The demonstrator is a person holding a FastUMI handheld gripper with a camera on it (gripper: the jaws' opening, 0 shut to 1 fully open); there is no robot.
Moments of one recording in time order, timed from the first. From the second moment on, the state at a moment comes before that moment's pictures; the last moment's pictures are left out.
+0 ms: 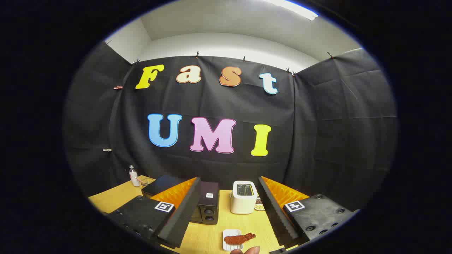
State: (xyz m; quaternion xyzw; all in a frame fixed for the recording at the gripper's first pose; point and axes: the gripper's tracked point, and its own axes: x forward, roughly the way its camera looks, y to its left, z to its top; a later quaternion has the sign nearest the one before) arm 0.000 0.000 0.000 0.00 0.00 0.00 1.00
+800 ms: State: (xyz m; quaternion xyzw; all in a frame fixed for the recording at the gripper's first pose) arm 0.003 0.005 0.000 0.01 0.00 0.00 1.00
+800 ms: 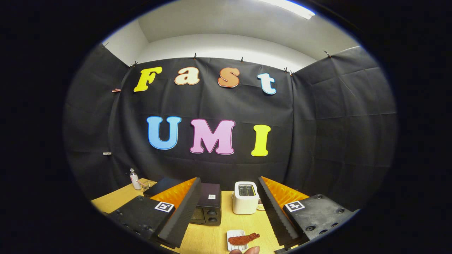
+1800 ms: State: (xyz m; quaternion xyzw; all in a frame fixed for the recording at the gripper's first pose) arm 0.112 0.184 -0.084 0.03 0.00 0.06 1.00
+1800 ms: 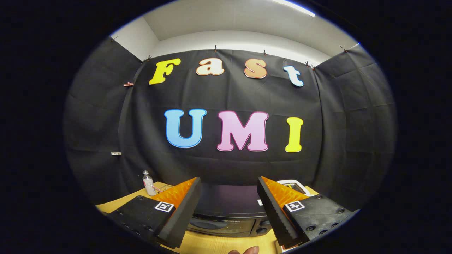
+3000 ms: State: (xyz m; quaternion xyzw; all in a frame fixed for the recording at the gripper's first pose) arm 0.153 0.240 -0.240 0.02 0.15 0.03 0.99
